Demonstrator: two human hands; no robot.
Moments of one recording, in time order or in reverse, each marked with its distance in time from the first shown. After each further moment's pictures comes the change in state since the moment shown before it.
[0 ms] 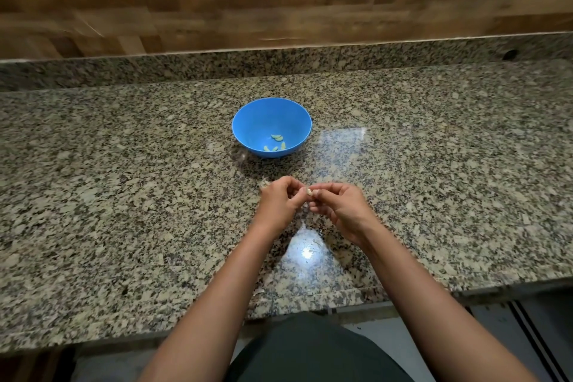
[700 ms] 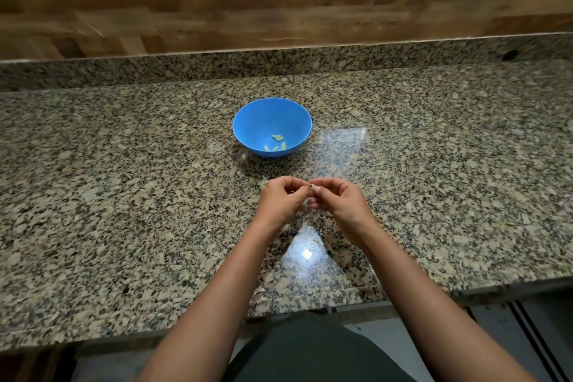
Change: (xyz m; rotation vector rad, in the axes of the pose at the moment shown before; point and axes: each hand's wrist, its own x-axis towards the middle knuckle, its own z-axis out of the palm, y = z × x) left_hand -0.001 0.006 0.002 -0.314 -0.005 -0.149; right_hand 0.001 0.006 -0.001 -0.139 0.023 -0.137
